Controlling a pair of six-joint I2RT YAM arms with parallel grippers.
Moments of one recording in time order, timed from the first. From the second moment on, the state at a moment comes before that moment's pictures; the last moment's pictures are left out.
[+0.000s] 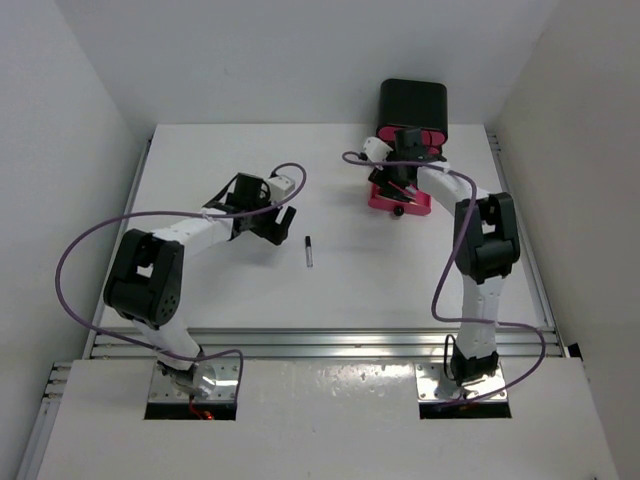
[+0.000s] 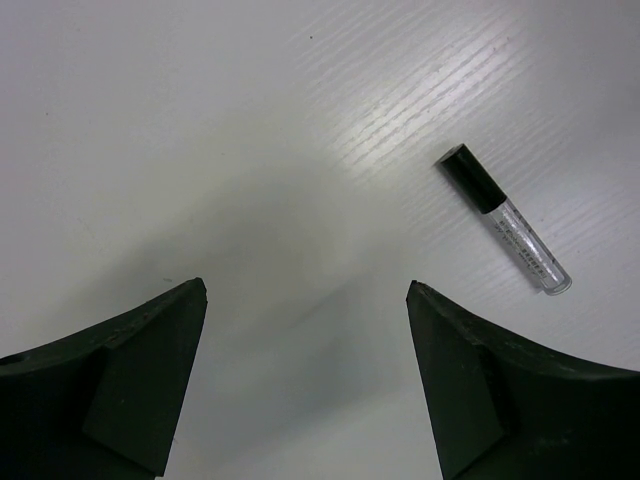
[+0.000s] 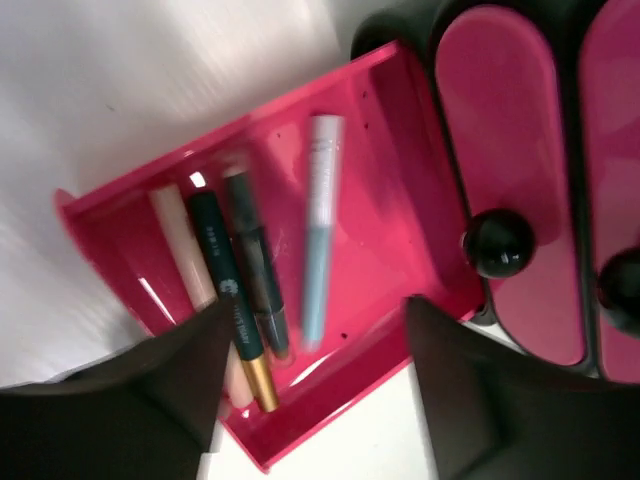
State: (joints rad) left arm -0.33 1.68 1.04 -0.17 0.17 0.20; right arm 0.21 2.08 1.57 -0.33 -0.03 -0.86
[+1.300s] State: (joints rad) left arm -0.59 2.03 1.40 -0.48 -0.07 -0.18; right arm 0.32 1.11 0.75 -0.25 0.37 -0.11
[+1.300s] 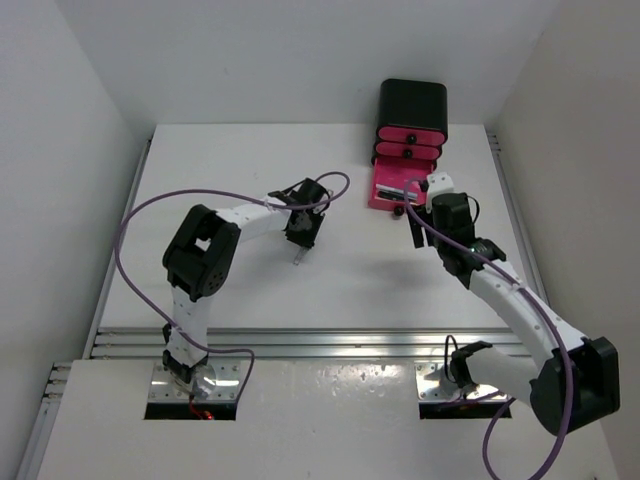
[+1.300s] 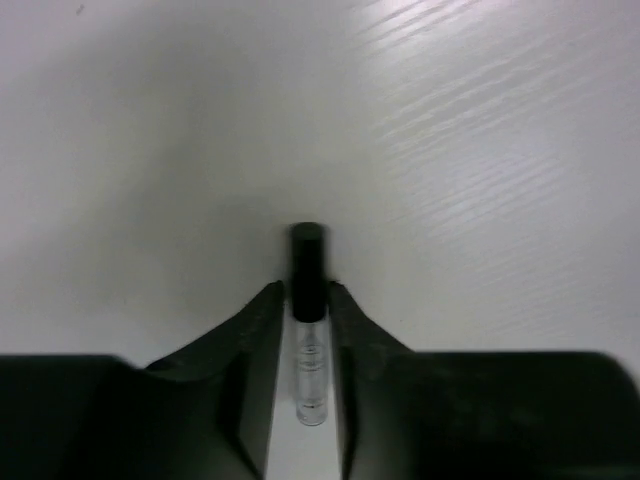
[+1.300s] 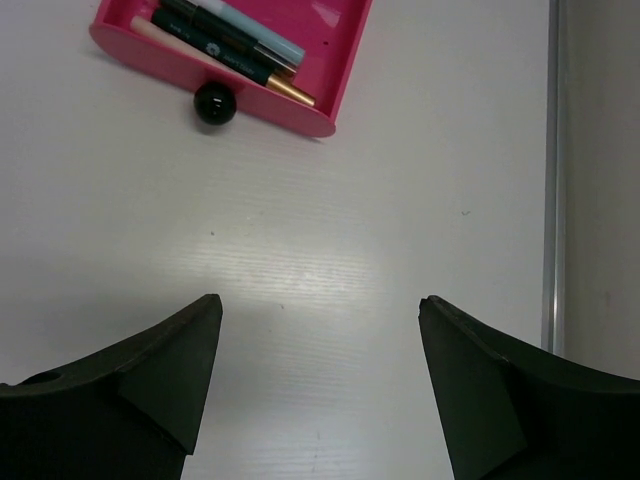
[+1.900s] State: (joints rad) left arm -0.67 2.14 1.76 -0.54 0.01 0.30; right arm 0.30 0.86 0.56 -0.22 0.44 -0.11
